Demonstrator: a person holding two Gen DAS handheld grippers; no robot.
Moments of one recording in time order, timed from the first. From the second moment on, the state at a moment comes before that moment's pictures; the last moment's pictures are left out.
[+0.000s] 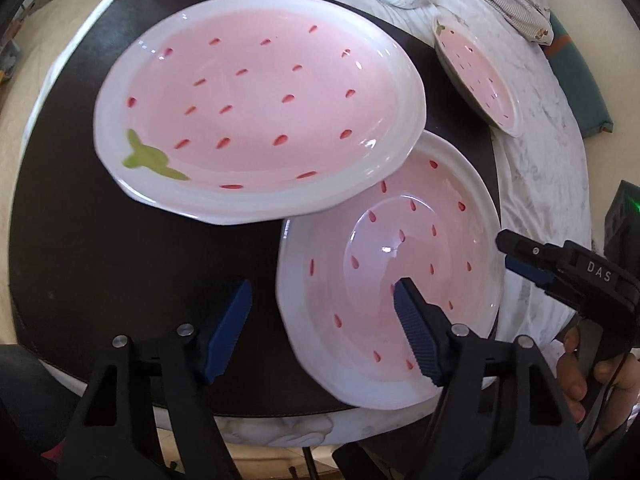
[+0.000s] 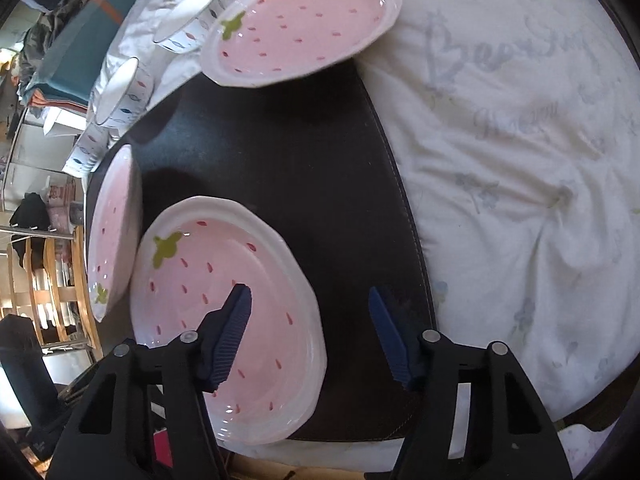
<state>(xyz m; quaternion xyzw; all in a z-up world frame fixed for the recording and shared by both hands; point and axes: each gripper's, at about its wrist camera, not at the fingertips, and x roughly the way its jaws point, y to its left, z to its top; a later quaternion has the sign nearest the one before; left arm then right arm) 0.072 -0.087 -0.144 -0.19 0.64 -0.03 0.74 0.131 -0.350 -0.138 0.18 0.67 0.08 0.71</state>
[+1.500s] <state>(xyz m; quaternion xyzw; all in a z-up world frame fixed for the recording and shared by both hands) 0.069 -0.112 -0.078 -0.16 0.58 -0.08 0.80 0.077 -0.383 -0.084 0.20 0.57 0.14 0.79</state>
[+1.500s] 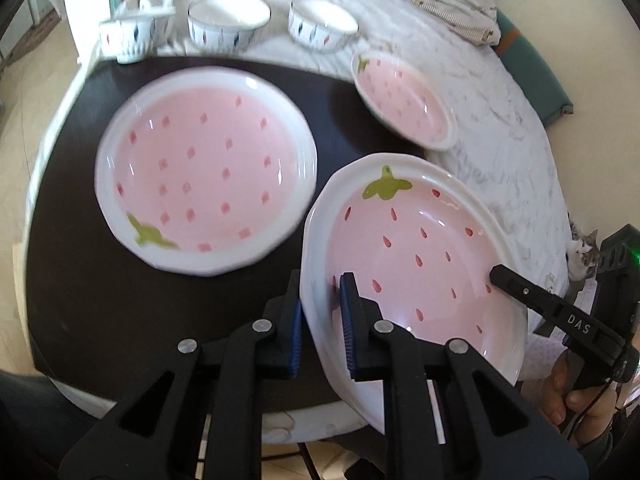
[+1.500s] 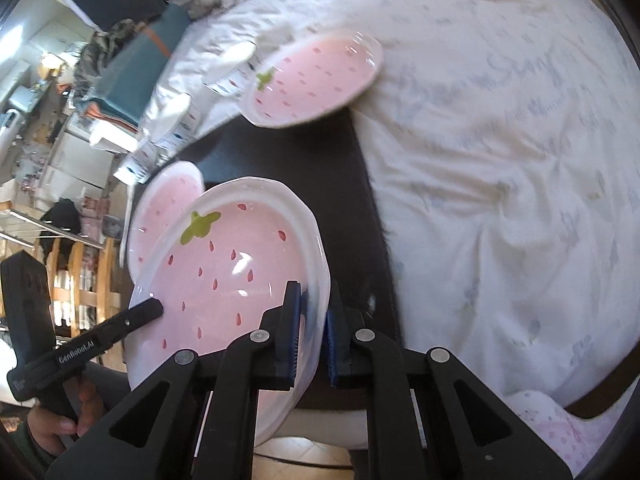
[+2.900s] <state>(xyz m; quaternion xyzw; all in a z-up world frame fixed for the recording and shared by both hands) 0.176 0.051 -0.102 -0.16 0.57 0.02 0.81 0.201 -0.206 -0.094 0.16 0.56 0.19 0.79</state>
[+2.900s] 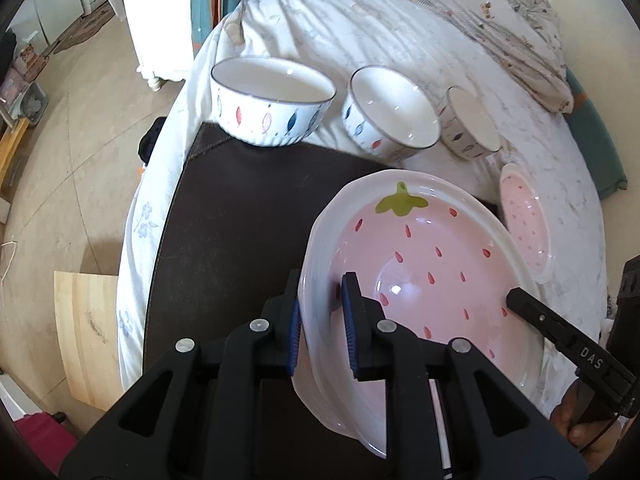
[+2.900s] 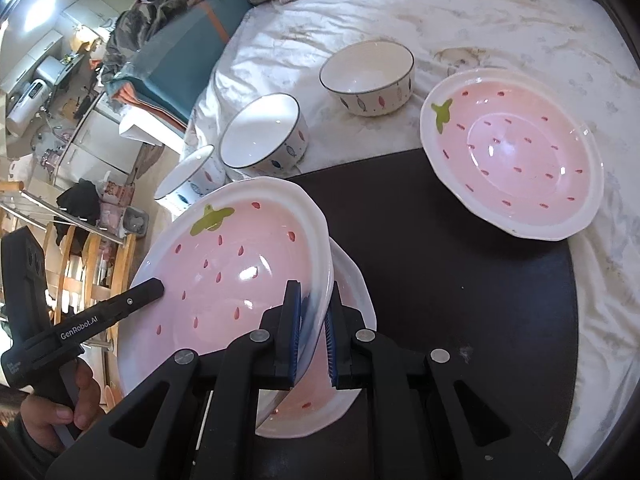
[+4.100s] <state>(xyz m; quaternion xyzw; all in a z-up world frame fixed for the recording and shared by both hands) 0.182 0.034 -0.135 -0.06 0.58 0.02 0.81 0.198 -0.195 -0.142 0.15 0.63 0.16 0.74</state>
